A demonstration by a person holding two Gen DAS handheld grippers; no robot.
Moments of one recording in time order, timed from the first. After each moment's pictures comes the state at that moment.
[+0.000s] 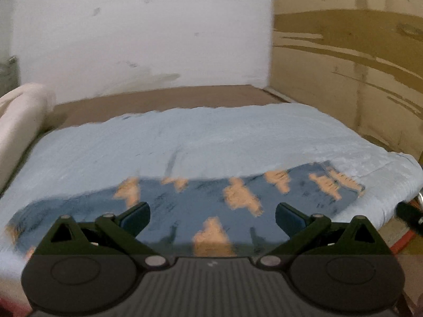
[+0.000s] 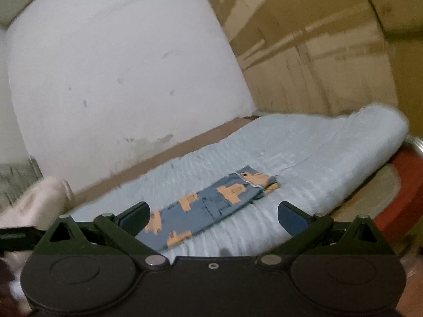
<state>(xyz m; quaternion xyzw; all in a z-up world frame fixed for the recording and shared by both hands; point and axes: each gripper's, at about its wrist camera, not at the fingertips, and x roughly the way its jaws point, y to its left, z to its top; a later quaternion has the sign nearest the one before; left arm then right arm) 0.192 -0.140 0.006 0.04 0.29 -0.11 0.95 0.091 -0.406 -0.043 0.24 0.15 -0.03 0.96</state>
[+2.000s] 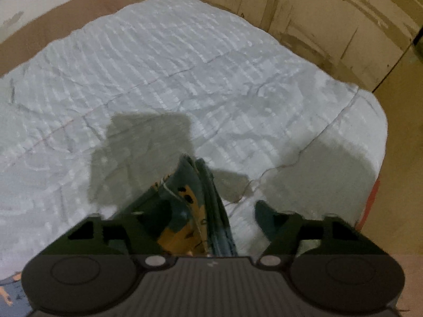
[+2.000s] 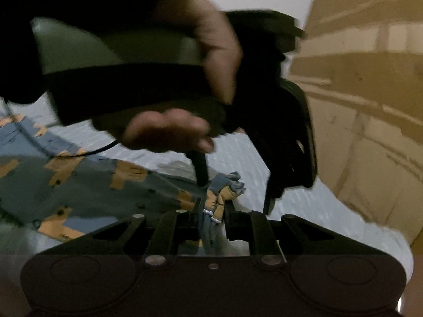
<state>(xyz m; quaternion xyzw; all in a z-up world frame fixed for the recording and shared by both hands) 0.390 -0.395 -0.045 0.14 0.53 -0.32 0.78 0.235 -0.364 -0.086 -0.18 0.20 -0.05 0.96</state>
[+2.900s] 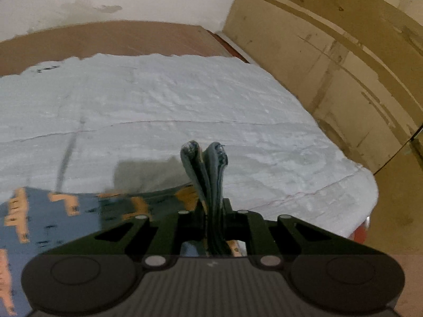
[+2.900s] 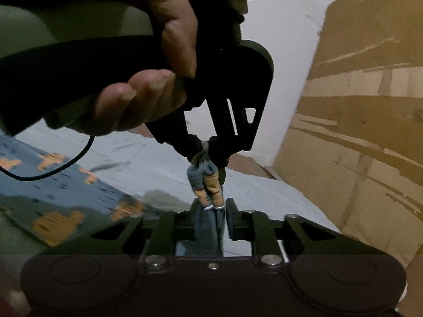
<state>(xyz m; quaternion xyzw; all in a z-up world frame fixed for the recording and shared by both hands) 0.331 -0.204 0.026 -0.04 0.45 -0.23 0.86 0.193 -0.266 -0.048 -0.19 0.13 -0.02 0.97</state>
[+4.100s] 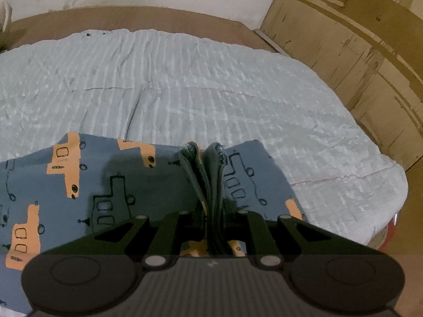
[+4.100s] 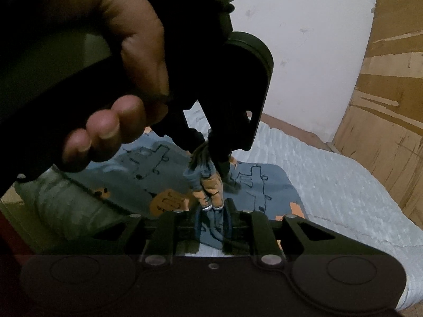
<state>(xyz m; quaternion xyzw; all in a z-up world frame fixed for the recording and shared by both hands) 0.321 -0.111 -0.038 -0.07 0.46 -0.18 0.87 0.209 -0.194 -0.094 -0.17 0.21 0.07 0.96</state>
